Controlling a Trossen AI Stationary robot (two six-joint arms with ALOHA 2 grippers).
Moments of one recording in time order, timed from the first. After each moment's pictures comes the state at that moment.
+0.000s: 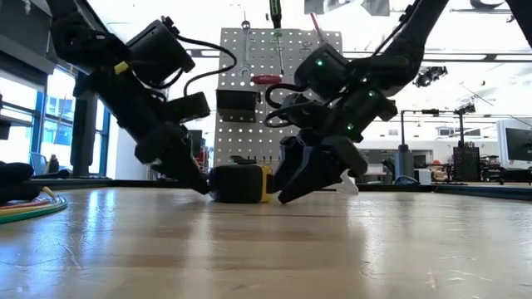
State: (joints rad) left arm -0.03 1.61 0.55 0.23 -0.25 -0.15; right arm -0.09 1.92 0.89 0.24 -0.20 -0.38
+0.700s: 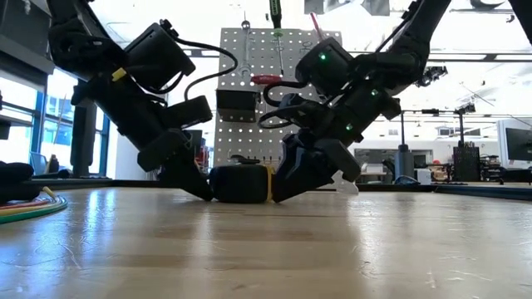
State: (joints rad) left arm -0.07 1.67 0.55 0.34 -0.27 -0.17; right arm -0.04 1.93 0.89 0.30 -0.07 -0.32
